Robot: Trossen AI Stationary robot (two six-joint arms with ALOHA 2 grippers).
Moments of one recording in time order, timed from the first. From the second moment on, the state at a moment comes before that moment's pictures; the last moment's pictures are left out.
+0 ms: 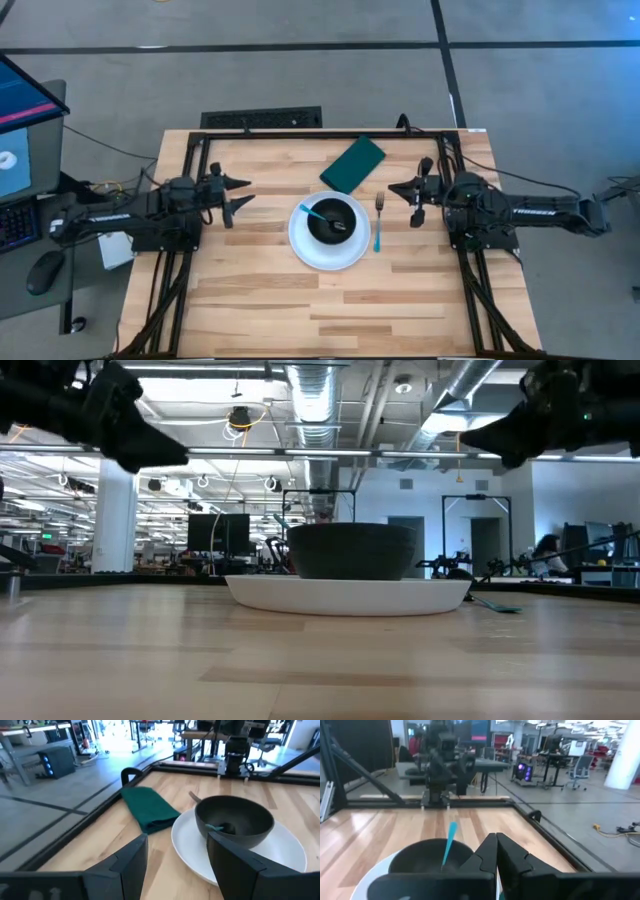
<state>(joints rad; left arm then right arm) 0.18 0.33 0.24 -0.08 -0.15 -0.02 -0.20 0.50 0.18 0.29 -0.02 -0.13</state>
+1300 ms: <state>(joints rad) 0.18 0.06 0.06 -0.11 -0.14 0.12 -0.26 0.19 0.01 0.27 -0.03 -0.01</state>
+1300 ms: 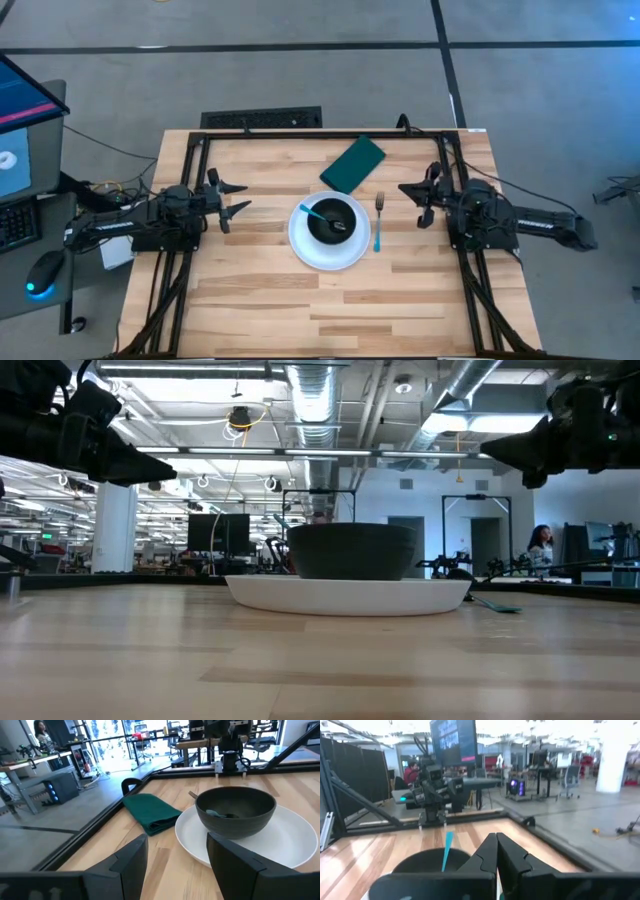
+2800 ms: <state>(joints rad) 0.18 0.07 0.06 -0.11 -0.14 0.11 -0.29 0.01 0.01 0.01 -0.02 -0.05</state>
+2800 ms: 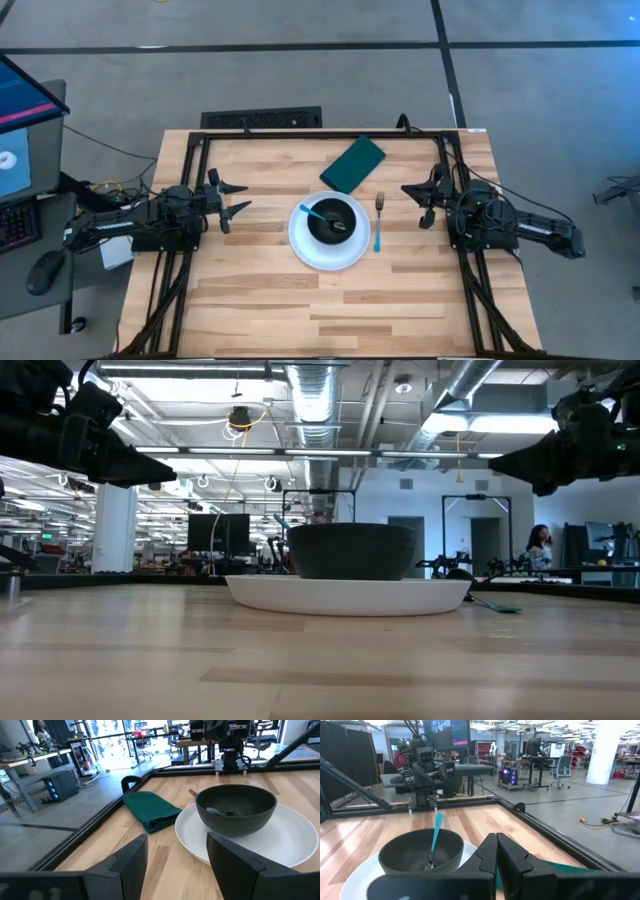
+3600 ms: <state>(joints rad) 0.18 0.07 0.06 -0.11 -0.14 0.11 -0.29 0.01 0.01 0.01 -0.02 -0.05</state>
